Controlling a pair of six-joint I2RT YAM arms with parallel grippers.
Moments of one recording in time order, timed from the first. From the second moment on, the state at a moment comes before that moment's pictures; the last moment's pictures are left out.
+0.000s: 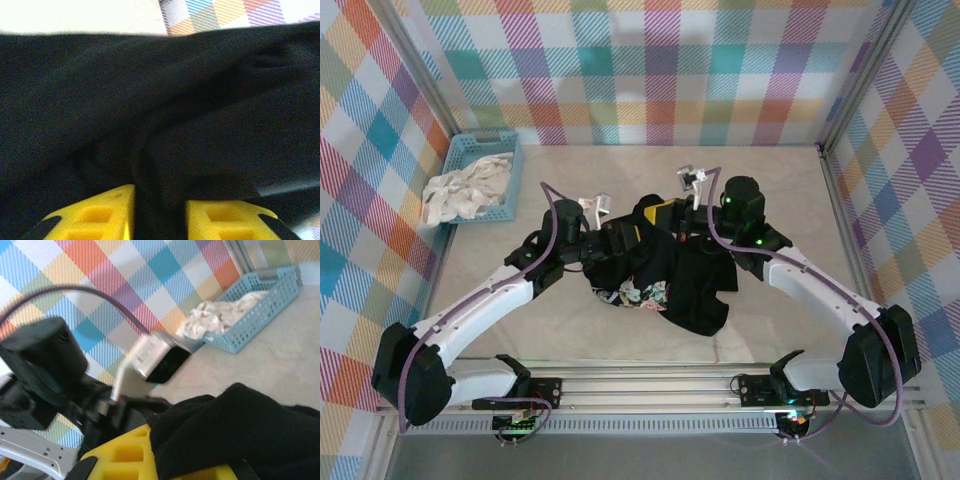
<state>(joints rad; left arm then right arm) -0.59 1.22 0.88 -0.06 0.44 -0.85 0.54 1.28 0.97 0.22 -0.74 0.55</state>
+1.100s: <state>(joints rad) -0.63 1.03 0.88 -0.02 0.41 -0.44 0.42 1.32 0.98 0.36 -0.94 0.73</state>
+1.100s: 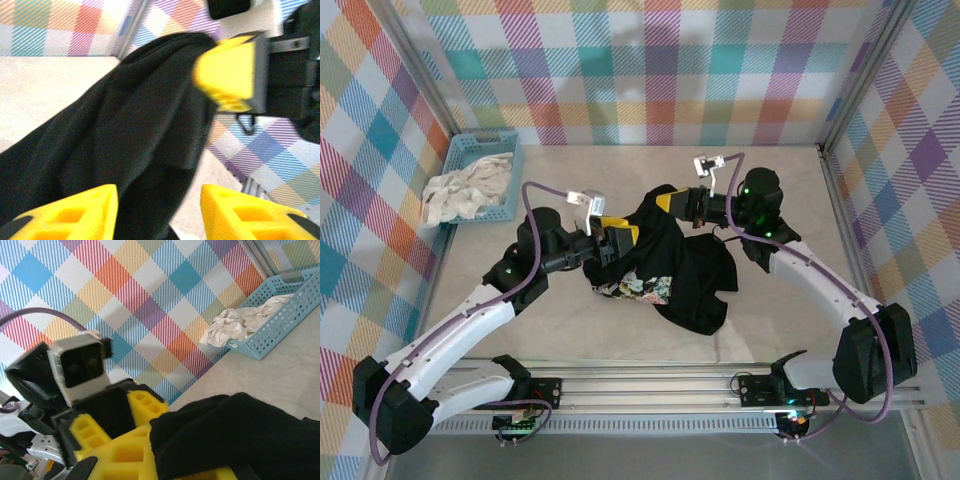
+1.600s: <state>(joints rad) -0.63 1.19 1.03 -0.08 0.51 -0.44 0.42 1.32 0.99 0.34 -0.94 0.72</state>
